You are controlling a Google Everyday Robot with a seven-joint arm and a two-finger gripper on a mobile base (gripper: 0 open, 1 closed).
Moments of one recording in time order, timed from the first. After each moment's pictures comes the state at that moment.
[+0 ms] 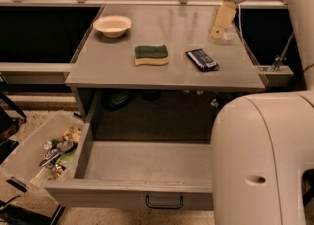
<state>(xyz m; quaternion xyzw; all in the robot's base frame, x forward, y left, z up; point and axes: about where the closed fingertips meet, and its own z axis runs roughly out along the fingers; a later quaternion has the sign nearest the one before) 0.730 -0.175 0.975 -0.67 0.69 -0.03 0.28</state>
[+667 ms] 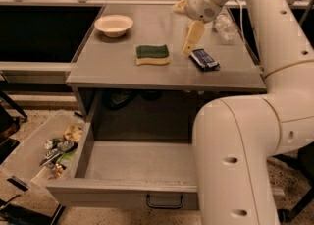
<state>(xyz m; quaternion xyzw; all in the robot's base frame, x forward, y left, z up) 0.731 -0.085 0.922 -0.73 0.61 0.11 0.30</state>
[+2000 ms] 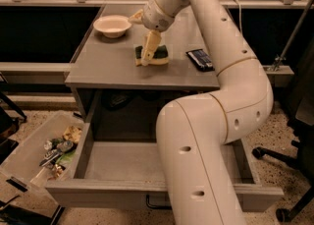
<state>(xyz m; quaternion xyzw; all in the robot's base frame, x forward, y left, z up) 0.756 0.047 0.879 -0.77 0.54 0.16 0.30</state>
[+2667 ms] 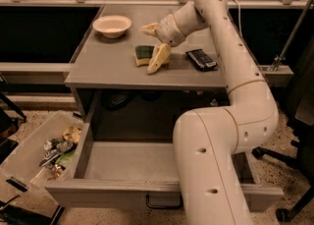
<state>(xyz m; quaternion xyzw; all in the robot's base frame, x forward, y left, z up) 0.768 0.014 0.839 -0.73 0.52 0.24 0.37</state>
